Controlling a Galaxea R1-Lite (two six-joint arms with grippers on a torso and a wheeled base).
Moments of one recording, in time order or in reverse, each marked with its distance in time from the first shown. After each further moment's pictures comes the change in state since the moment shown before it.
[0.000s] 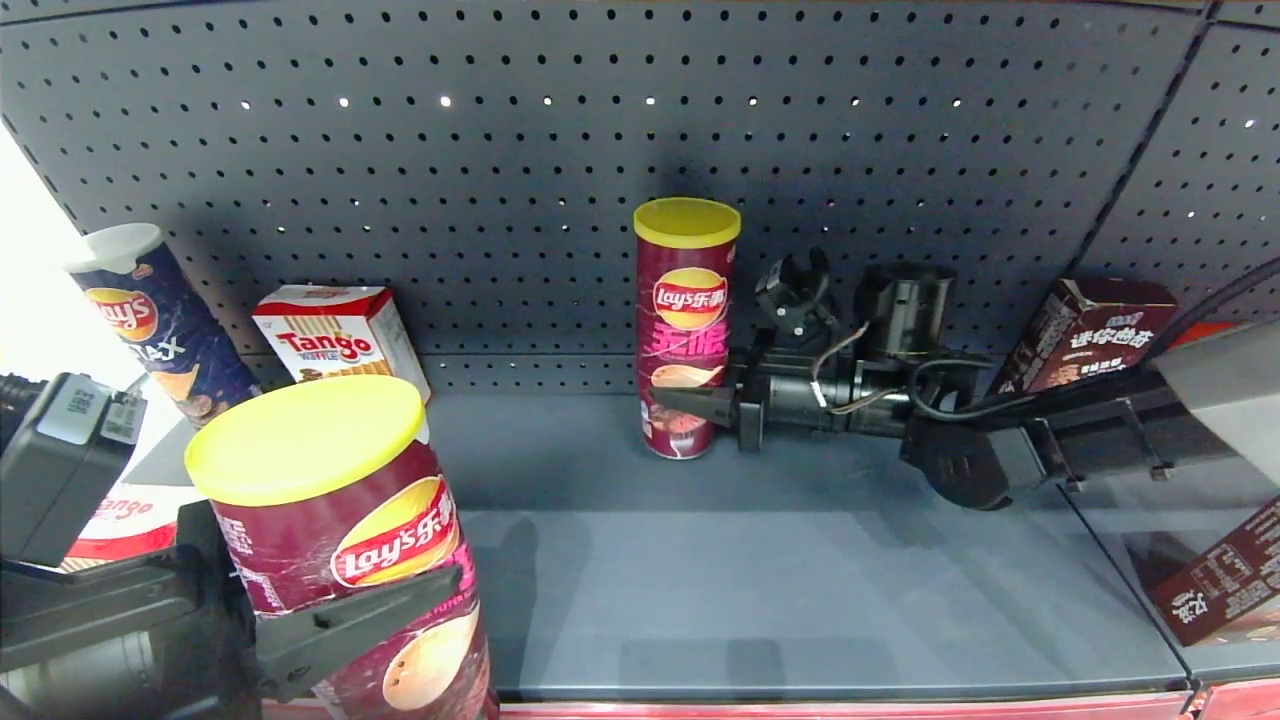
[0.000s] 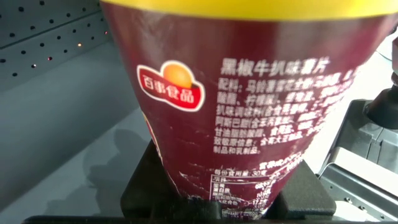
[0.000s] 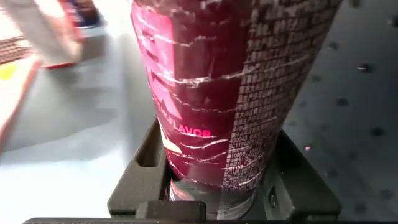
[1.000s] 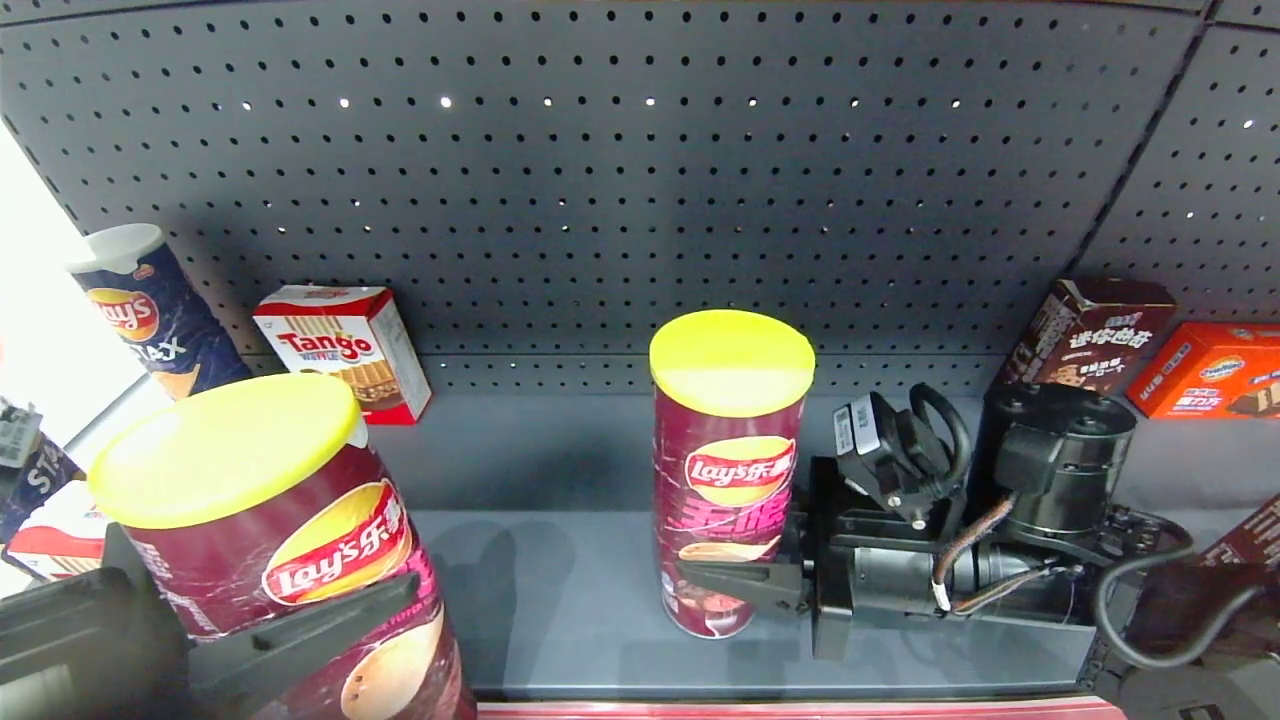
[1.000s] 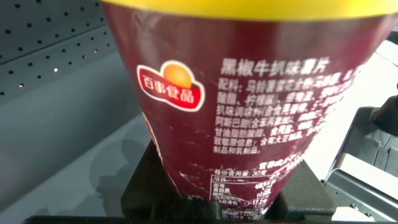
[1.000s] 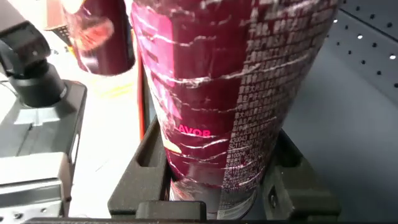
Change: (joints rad) left arm -0.001 -0.086 0.030 0.001 0.037 -0.004; right arm 0.165 -0.292 0.643 -0.301 -0.096 0.000
